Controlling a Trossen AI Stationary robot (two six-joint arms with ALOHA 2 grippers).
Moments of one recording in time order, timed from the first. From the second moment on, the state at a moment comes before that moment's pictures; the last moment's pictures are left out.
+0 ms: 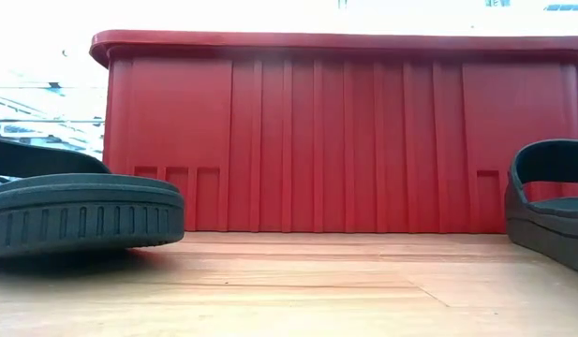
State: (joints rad) left arm -0.43 1.26 1.61 -1.10 -0.16 -0.56; right arm 0.89 1.43 0.99 0.59 1.32 -1.08
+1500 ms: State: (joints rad) left arm -0.28 1.26 1.61 -1.09 -0.32 -0.27; right arm -0.23 1.59 0.99 0.25 0.70 -0.03
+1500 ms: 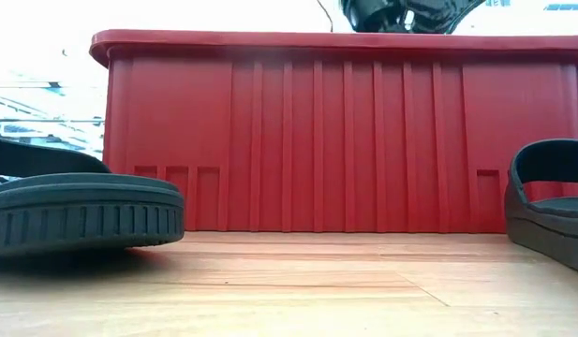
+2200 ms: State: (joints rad) left arm -0.23 1.26 1.61 -1.09 -0.32 -0.24; right arm -0.22 1.81 0.99 0.24 0.70 0.08
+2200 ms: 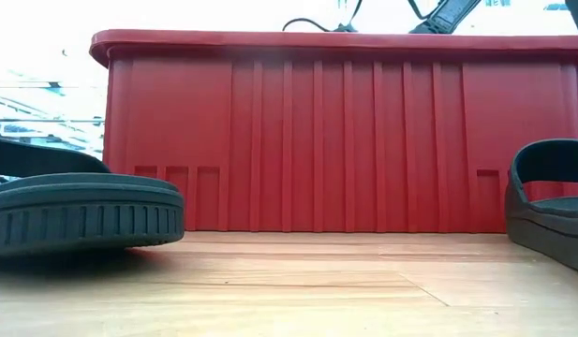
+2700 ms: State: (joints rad) left arm -0.23 1.26 1.61 -1.10 -0.31 -0.24; right arm -0.22 1.85 0.99 0.24 0.68 0.04
